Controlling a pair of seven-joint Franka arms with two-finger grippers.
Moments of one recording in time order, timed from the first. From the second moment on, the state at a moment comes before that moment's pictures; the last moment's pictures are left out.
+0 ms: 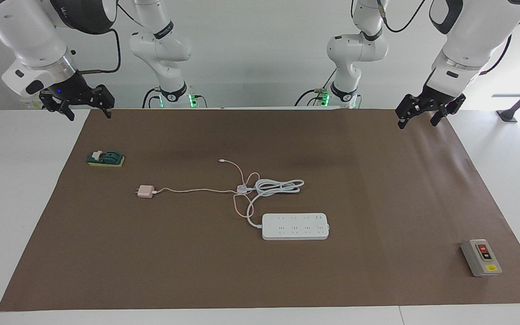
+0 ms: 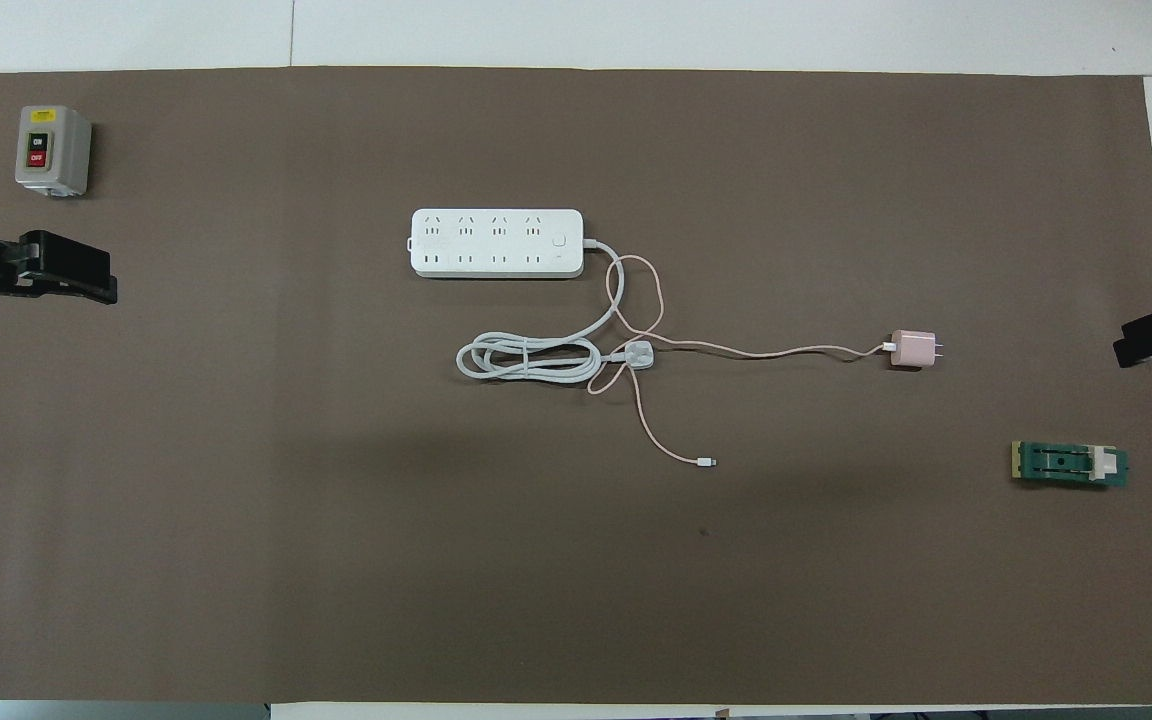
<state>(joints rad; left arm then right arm) -0.06 0.01 -0.05 -1.55 0.01 1.56 -0.12 -0.15 -0.02 0.05 -1.61 -0.06 1.47 -0.20</state>
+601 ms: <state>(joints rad) -0.07 0.01 -0.05 -1.55 0.01 1.50 -0.14 -0.25 0.01 0.05 -1.84 0.23 1.63 0.35</state>
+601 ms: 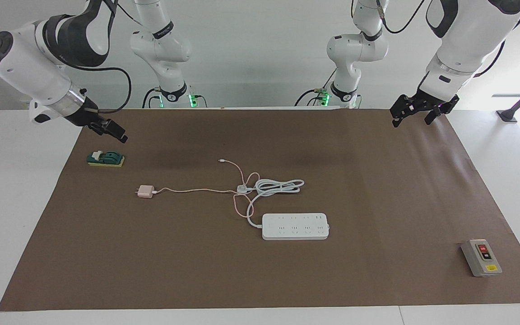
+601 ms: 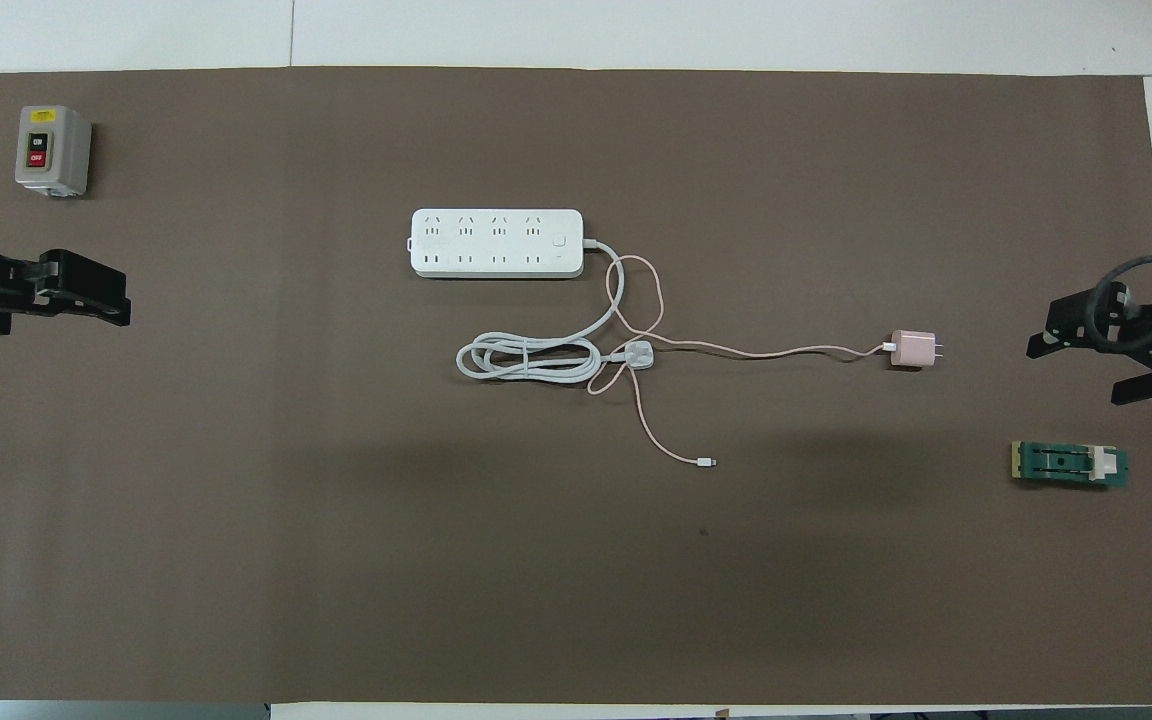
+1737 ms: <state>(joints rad) 0.00 0.16 -0.03 -1.52 -0.53 1.50 -0.11 -0.42 0.38 0.05 -1.99 0.76 1.89 0.72</state>
